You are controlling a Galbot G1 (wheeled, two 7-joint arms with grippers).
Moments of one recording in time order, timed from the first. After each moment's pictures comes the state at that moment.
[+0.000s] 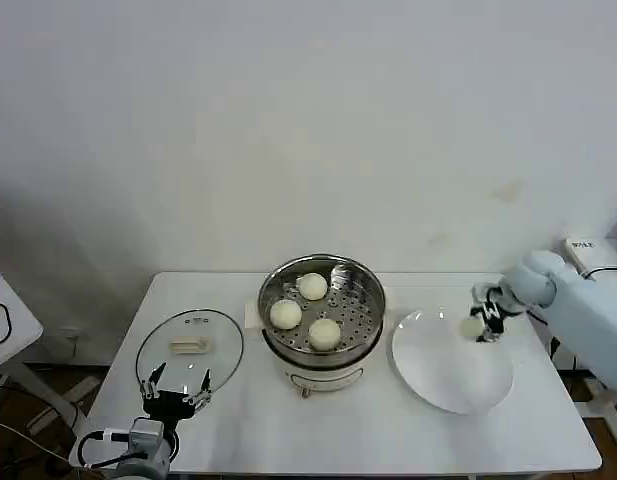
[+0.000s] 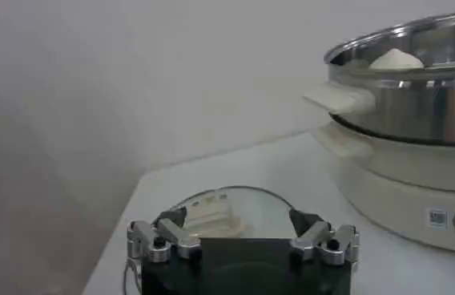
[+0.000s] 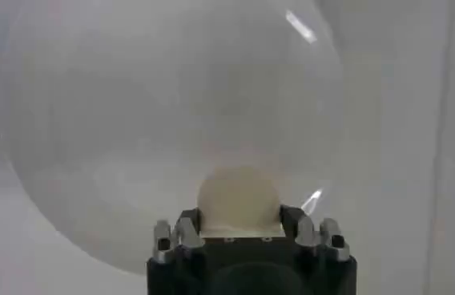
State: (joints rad) left arm 1.56 -1.51 -0.66 -2.10 0.18 0.36 0.14; right arm -0.02 0.66 -0.62 1.26 -0.25 -0.24 -1.11
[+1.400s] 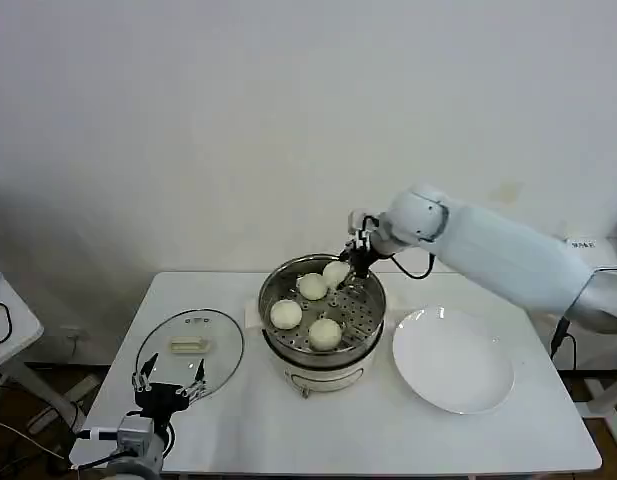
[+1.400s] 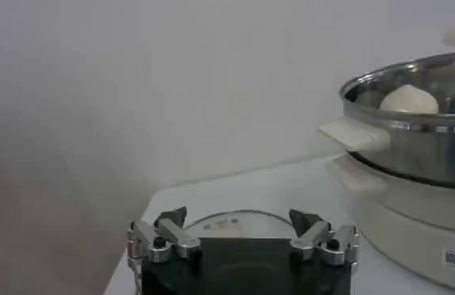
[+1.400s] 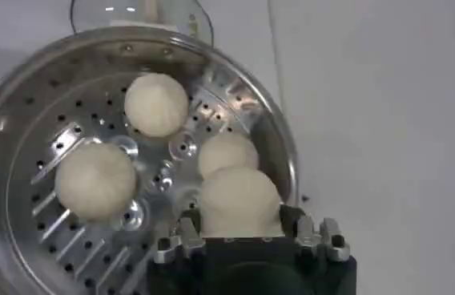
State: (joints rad) left arm 1.57 -1.53 -0.68 -2.16 0.15 0.36 0.14; right arm 0.35 0.98 -1.01 1.32 0.41 -0.57 -0.84
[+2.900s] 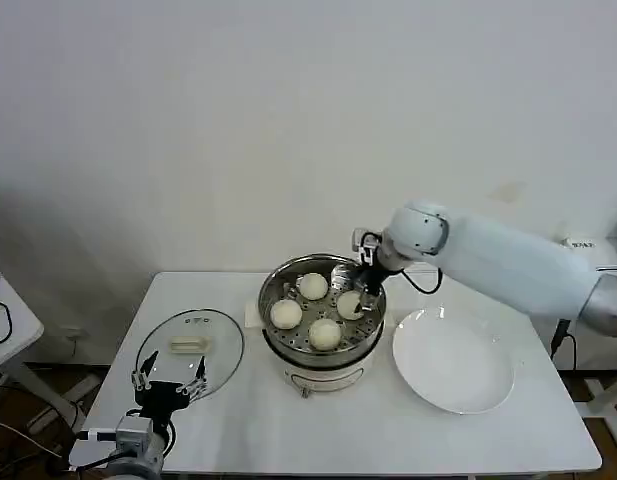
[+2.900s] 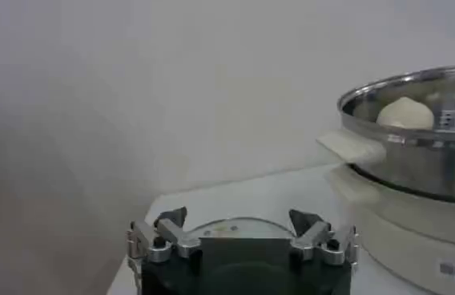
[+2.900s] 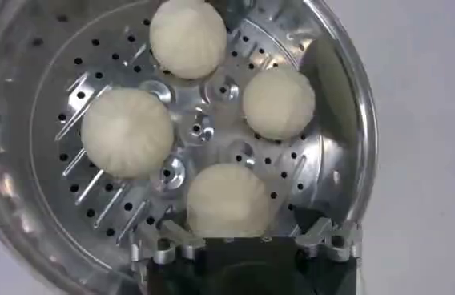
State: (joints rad) left arm 1.57 -1.53 -0.68 -2.18 0.15 0.36 0.14; right arm 0.41 0.90 -1.07 1.41 0.46 -0.67 -0.86
